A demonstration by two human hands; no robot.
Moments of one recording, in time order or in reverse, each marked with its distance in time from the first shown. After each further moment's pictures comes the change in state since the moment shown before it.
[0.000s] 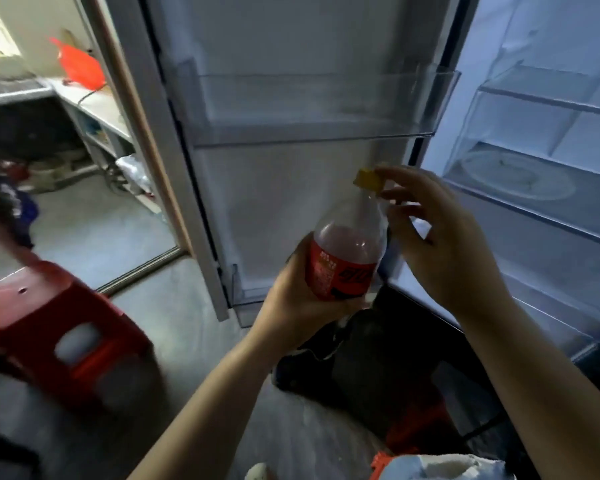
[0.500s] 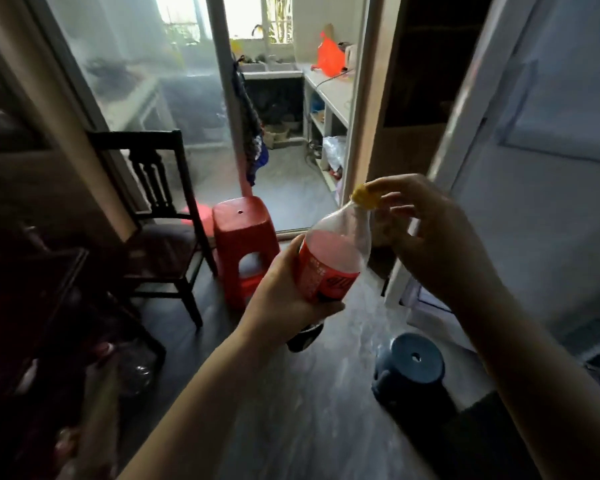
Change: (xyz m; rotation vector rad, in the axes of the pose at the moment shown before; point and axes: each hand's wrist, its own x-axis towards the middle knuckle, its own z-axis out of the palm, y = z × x) left_hand -0.155 -0.039 -0.187 0.192 0.612 -0.134; right_hand 0.031 -0.145 0.181 0.343 -0.410 -0.252
